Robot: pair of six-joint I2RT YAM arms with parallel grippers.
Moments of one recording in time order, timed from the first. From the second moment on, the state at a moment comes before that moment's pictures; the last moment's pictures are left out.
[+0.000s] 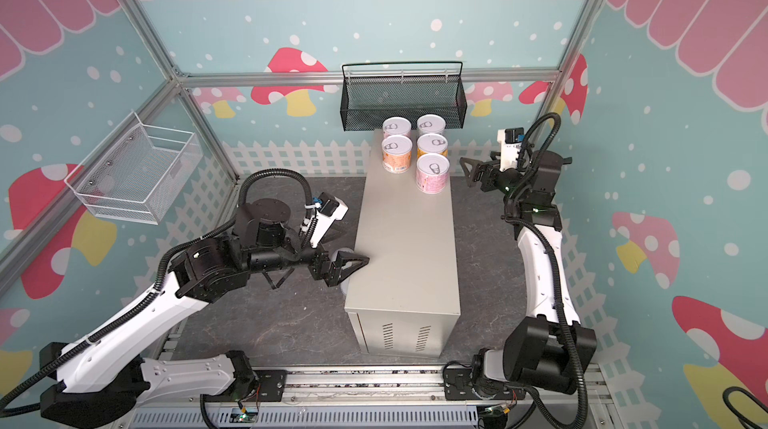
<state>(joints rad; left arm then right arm) -0.89 1.17 1.45 -0.75 0.20 -0.16 -0.21 1.39 1.34 -0.12 -0.68 0.06</state>
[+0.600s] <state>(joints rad) -0.89 1.14 1.43 -0.74 0.17 -0.19 -0.16 1.49 1.39 -0.11 -0.66 0.07</state>
